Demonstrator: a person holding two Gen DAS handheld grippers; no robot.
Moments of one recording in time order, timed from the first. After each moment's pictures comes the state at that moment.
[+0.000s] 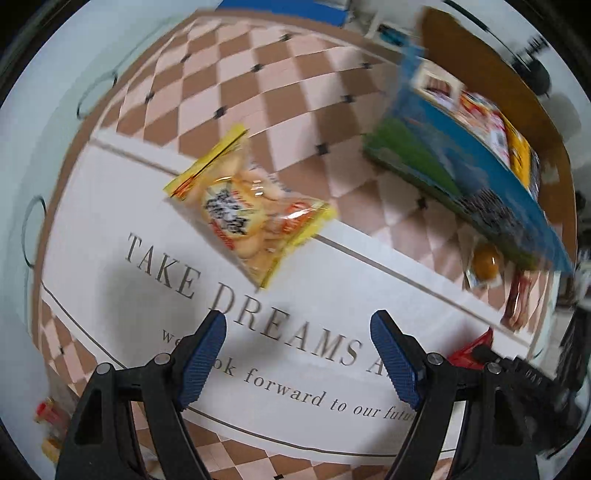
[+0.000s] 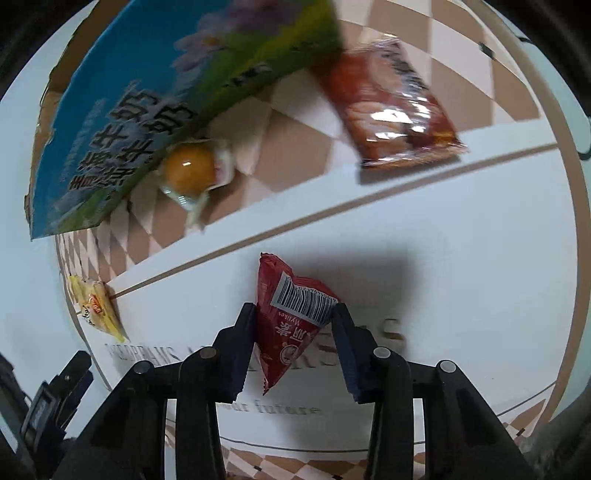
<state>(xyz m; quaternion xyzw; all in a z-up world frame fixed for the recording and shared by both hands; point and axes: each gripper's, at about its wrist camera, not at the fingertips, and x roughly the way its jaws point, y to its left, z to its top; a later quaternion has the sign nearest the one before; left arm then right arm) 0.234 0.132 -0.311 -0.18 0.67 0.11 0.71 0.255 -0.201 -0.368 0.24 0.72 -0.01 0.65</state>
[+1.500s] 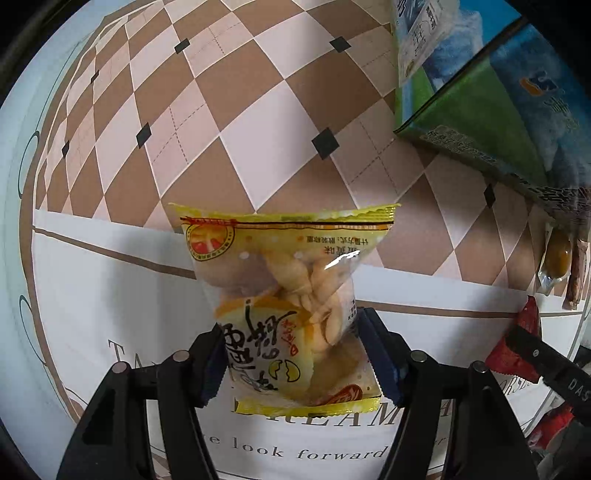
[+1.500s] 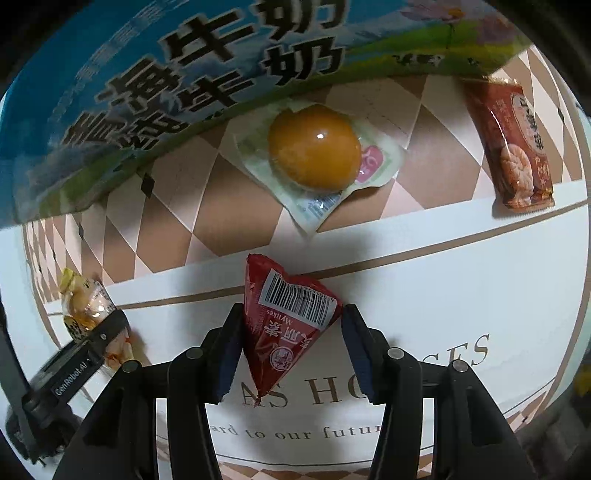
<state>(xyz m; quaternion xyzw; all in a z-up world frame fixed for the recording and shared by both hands) 0.298 0.119 -0.392 -0.05 0.74 0.04 0.67 0.312 -0.085 -0.390 0.15 0.75 -0.03 0.64</state>
